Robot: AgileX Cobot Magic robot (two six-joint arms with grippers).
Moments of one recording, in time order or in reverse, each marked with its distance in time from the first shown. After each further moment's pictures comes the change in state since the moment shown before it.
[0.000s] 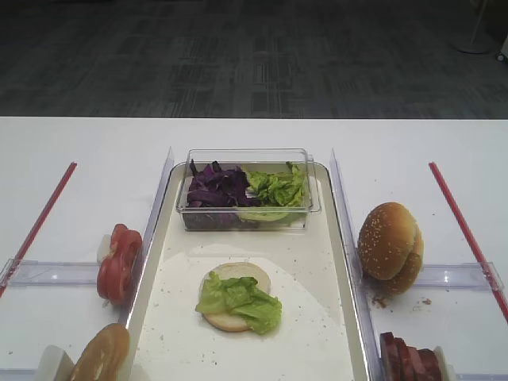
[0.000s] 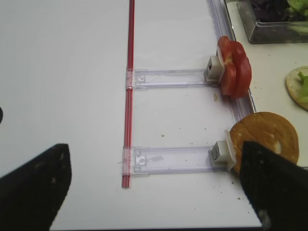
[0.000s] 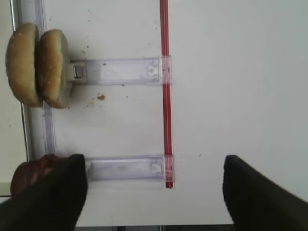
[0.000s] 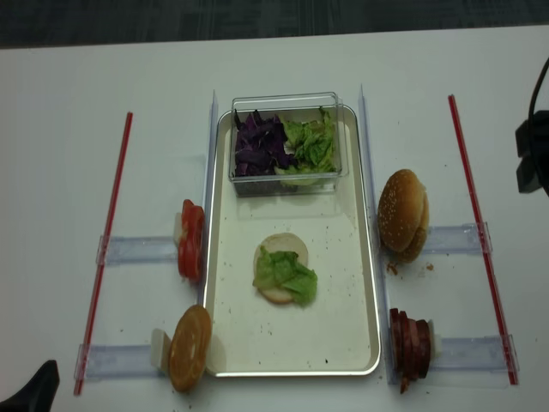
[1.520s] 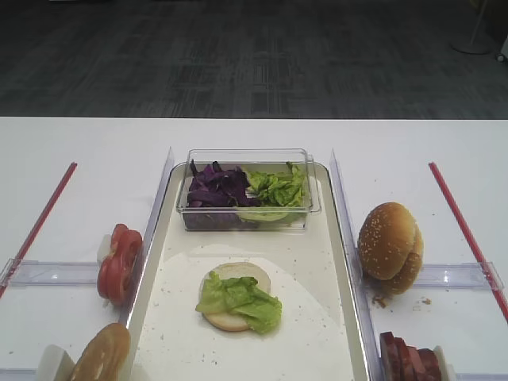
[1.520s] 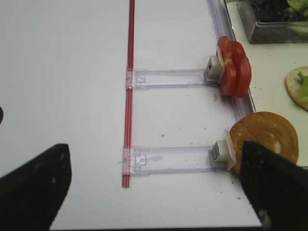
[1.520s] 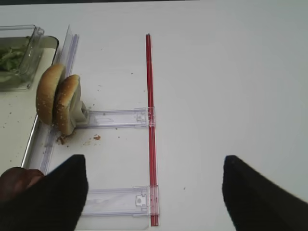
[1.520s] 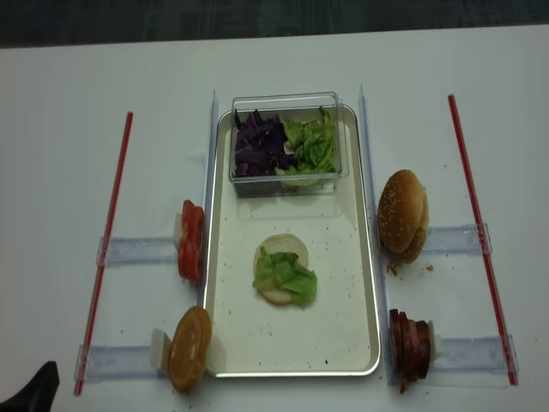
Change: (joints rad) left arm 0.000 0.000 0.000 0.000 0.000 0.000; right arm 0.000 -1.145 0.535 -0.060 -0.124 0.009
